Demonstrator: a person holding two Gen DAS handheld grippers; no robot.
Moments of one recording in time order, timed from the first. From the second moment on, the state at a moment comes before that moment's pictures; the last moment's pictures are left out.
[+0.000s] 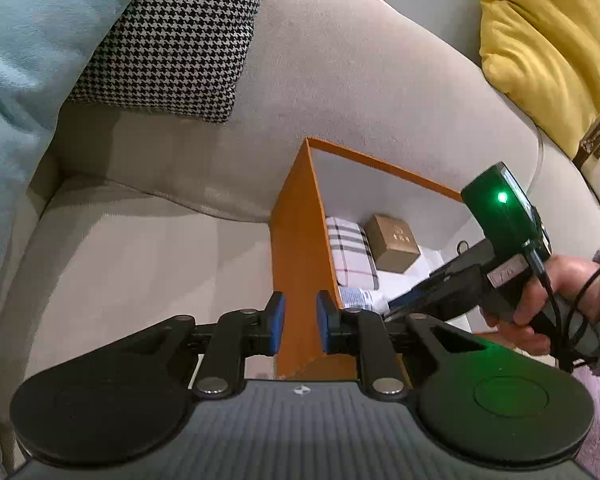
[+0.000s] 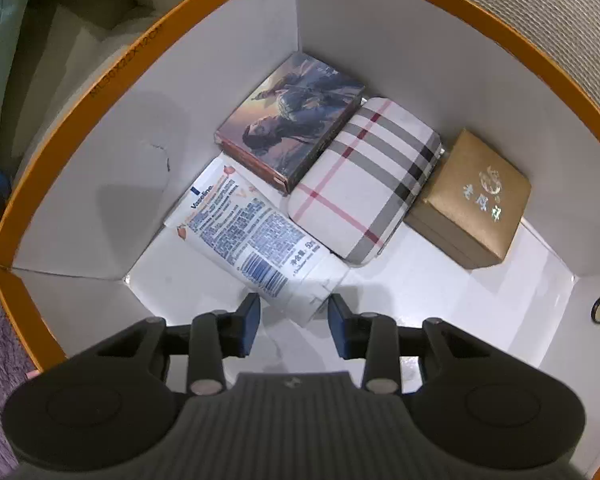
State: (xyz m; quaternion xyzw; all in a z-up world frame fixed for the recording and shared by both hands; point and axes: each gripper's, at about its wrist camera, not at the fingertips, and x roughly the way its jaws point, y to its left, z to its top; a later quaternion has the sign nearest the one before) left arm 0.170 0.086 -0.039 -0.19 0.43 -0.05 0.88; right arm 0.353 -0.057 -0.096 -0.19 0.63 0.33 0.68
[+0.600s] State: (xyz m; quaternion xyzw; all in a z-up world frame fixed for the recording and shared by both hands) left arm 0.054 0.040 -0.039 -0.10 0.48 -0.09 0.87; right arm 0.220 -0.143 0.010 -0.02 0.45 0.32 0.83
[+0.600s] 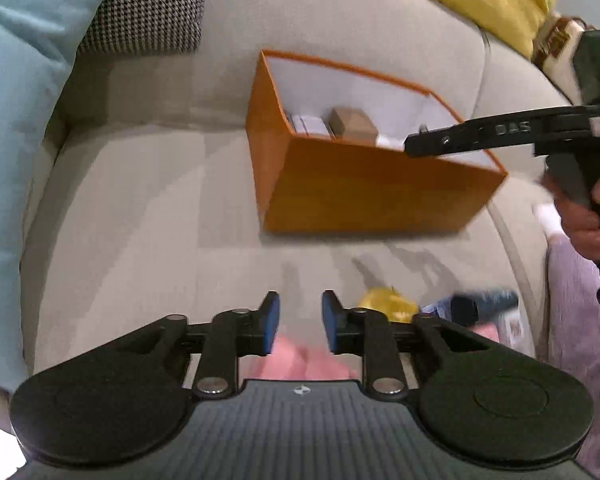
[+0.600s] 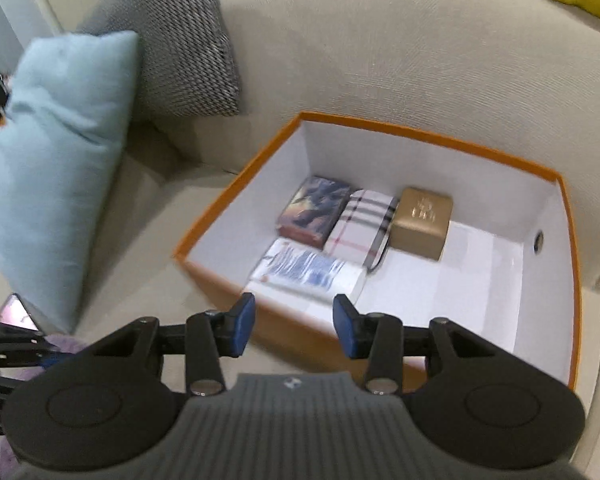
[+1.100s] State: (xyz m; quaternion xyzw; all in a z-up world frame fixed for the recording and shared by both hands) left arm -0.002 -0.027 -0.063 0.04 0.48 -0.08 0.87; right arm 0.082 -0.204 -0.056 0.02 0.45 0.21 0.87
